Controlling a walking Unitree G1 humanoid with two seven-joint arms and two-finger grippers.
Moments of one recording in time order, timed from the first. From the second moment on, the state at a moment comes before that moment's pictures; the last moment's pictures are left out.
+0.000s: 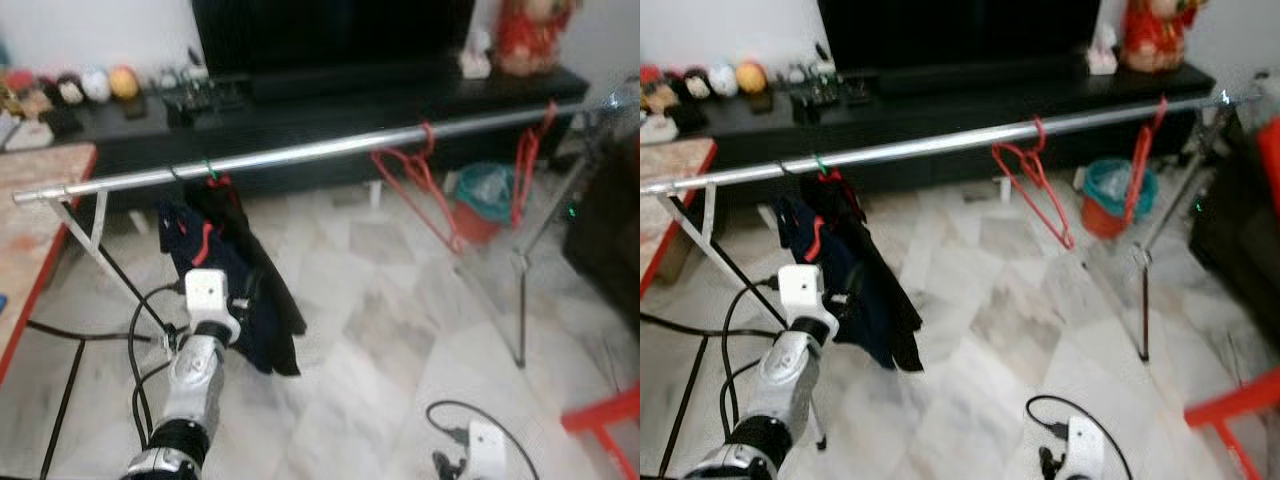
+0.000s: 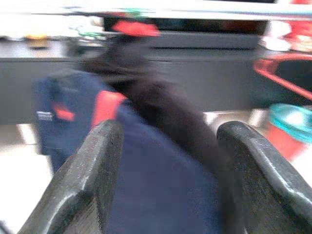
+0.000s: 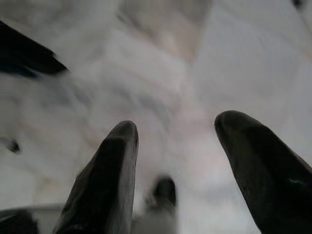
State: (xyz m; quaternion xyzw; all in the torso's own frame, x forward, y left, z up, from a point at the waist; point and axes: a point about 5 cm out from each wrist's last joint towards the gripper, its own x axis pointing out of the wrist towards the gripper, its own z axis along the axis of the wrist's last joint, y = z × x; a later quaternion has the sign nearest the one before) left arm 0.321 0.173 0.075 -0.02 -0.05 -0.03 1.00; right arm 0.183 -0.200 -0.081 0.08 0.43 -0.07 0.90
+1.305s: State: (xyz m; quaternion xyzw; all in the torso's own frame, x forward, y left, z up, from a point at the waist) left arm 0.349 0.171 0.095 -0.03 0.05 -0.05 1.00; right arm 0.183 -0.184 -0.083 0.10 0.43 -0.05 0.89
